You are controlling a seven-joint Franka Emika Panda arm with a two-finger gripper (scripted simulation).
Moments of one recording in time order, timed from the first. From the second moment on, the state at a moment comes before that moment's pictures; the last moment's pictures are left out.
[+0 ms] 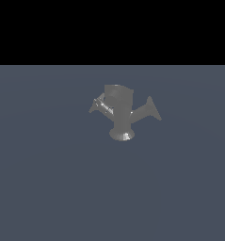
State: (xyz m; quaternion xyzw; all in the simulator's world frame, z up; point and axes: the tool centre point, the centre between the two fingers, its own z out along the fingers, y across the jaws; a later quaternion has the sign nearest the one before) arm -0.254 -0.020 0.492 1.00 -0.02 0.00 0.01
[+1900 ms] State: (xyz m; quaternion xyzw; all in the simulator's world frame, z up) arm 0.021 0.027 0.177 0.98 0.15 0.02 0.09
